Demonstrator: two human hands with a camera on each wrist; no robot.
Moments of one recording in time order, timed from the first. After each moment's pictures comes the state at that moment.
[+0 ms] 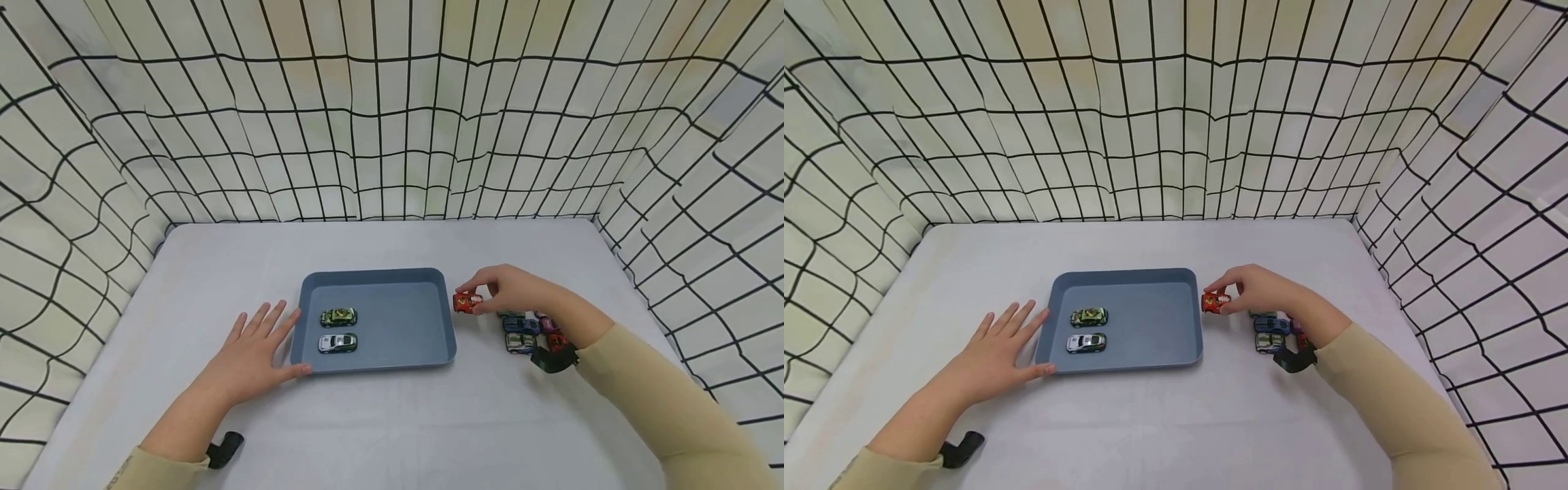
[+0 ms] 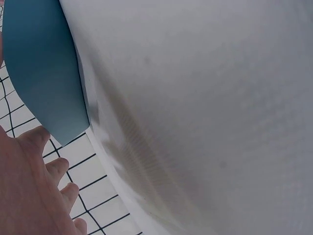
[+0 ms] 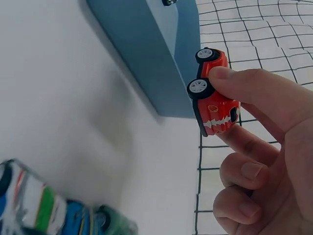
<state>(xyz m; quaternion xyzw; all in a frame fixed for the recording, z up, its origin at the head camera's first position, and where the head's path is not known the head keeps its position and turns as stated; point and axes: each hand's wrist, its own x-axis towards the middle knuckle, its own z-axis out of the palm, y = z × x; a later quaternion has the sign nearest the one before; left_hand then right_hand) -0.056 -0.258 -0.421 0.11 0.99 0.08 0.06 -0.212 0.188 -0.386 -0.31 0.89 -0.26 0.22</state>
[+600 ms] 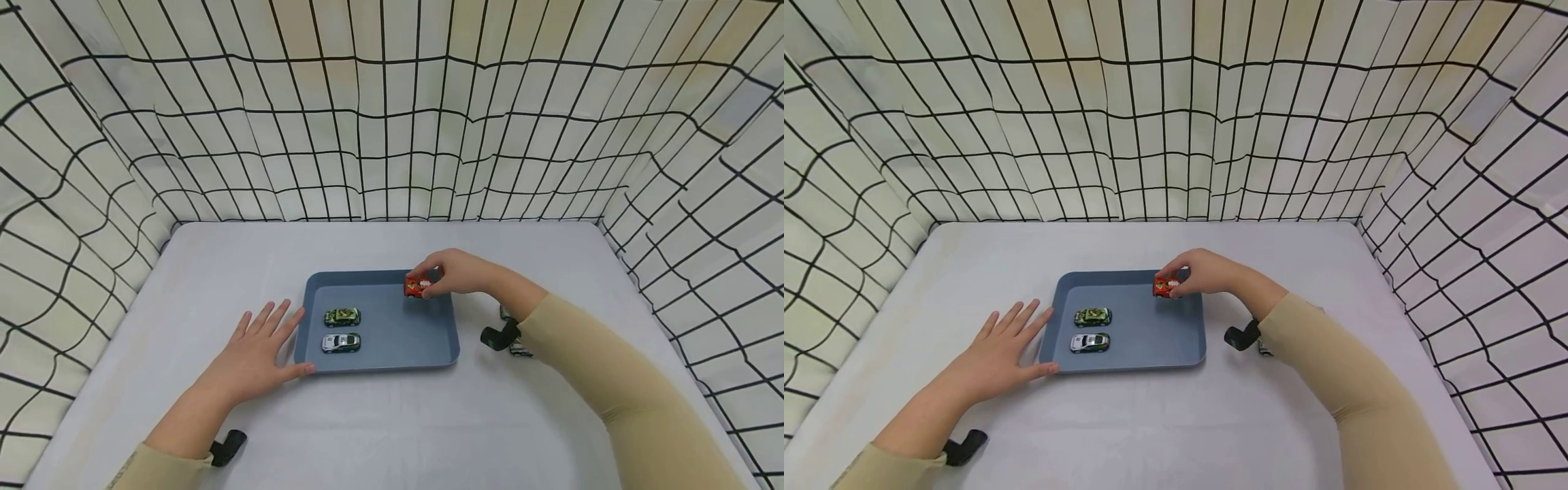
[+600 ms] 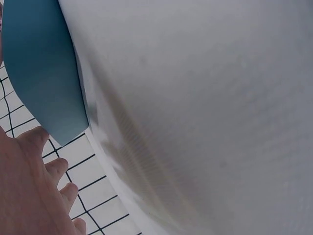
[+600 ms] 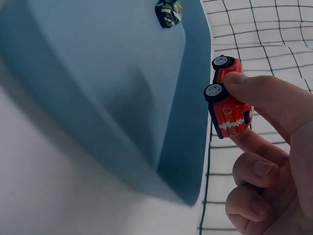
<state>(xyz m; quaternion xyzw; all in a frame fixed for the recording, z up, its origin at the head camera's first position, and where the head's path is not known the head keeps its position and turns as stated) -0.055 -0.261 -0.423 0.10 0.99 0.09 0.05 -0.245 0.096 -0.387 -0.35 0.87 -0.26 0.23</state>
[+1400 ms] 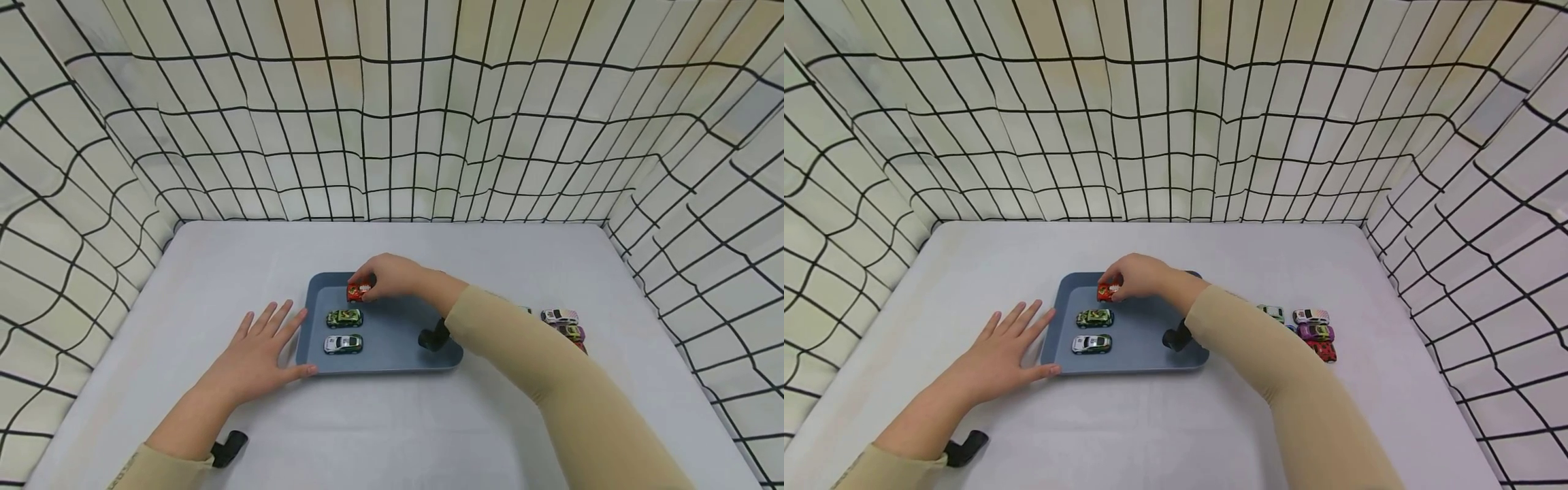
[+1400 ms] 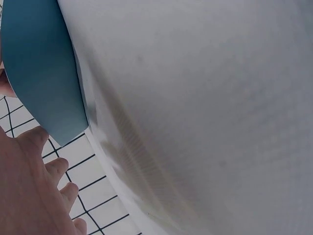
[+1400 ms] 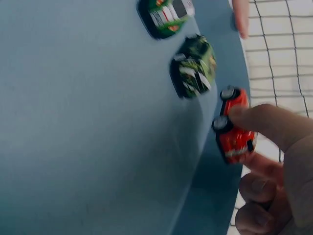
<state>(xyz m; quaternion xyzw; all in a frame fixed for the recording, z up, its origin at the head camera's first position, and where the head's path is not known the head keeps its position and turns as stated) -0.058 -0.264 -0.428 0.10 0.99 0.08 0.06 -0.241 -0.022 -0.401 -0.42 0.87 -0.16 0.21</state>
